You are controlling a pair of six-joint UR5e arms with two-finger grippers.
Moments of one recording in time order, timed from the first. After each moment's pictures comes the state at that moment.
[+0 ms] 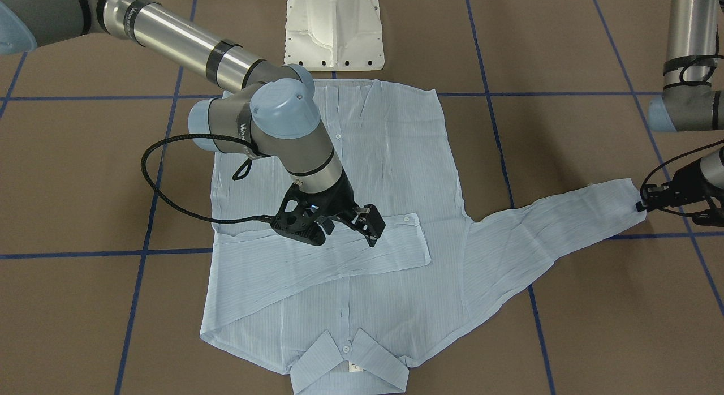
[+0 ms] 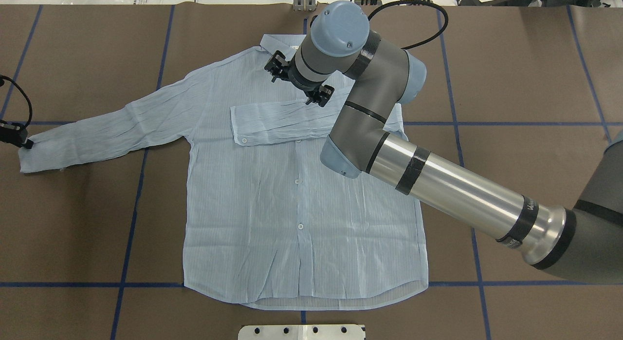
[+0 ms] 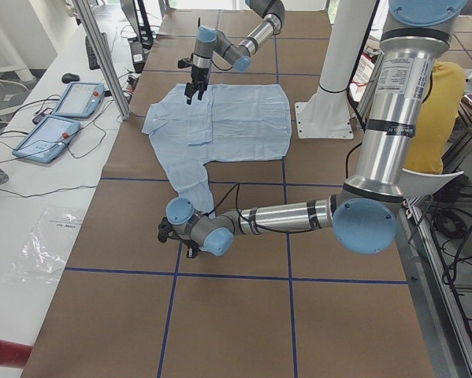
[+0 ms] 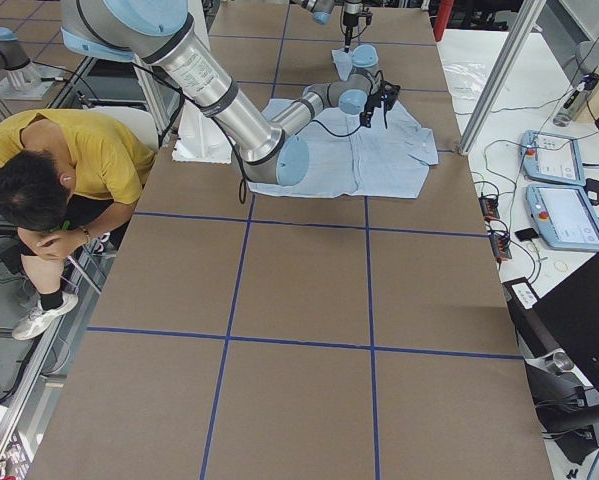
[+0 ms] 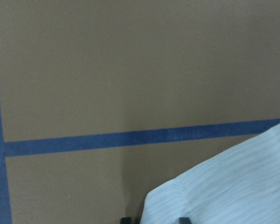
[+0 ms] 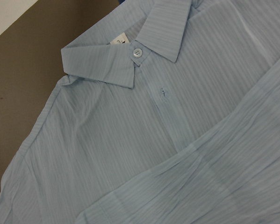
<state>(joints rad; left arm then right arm) -1.18 -1.73 -1.17 -2.23 -2.38 -0.49 0.68 -0.61 1.18 -1.07 1.90 1.69</state>
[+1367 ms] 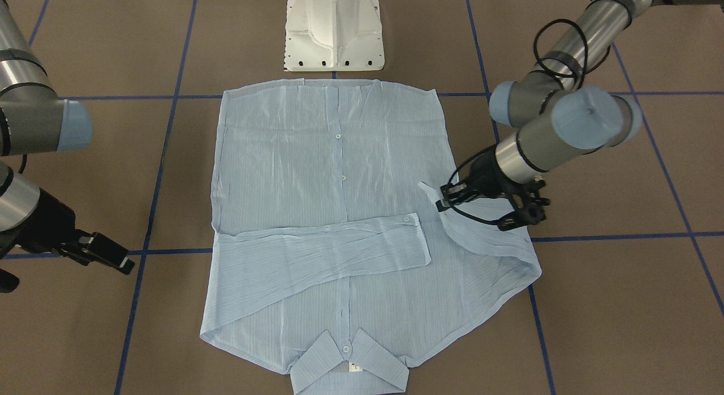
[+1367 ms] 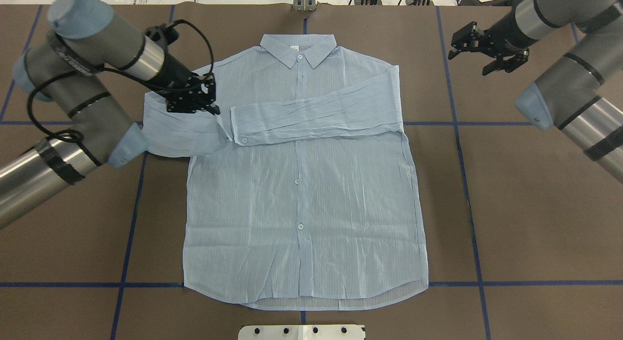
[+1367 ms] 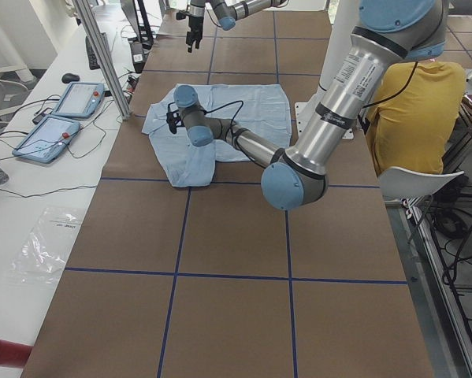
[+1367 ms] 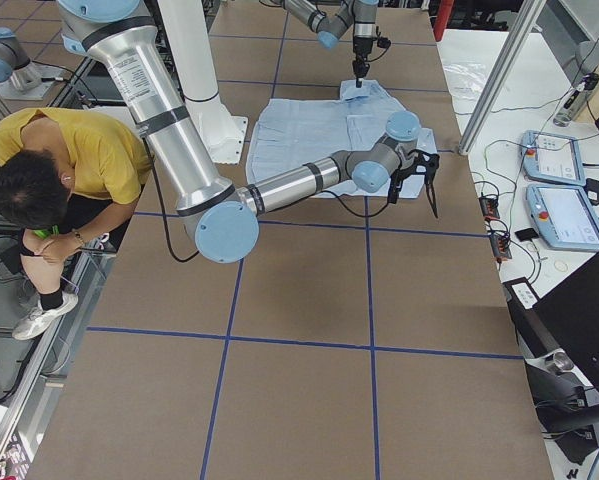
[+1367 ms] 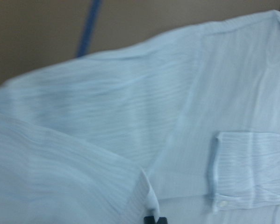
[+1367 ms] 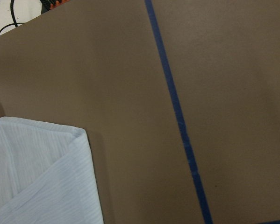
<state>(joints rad) -0.84 -2.22 -1.39 -2.22 -2.31 -1.56 1.10 -1.13 1.43 -1.07 2.28 1.15</state>
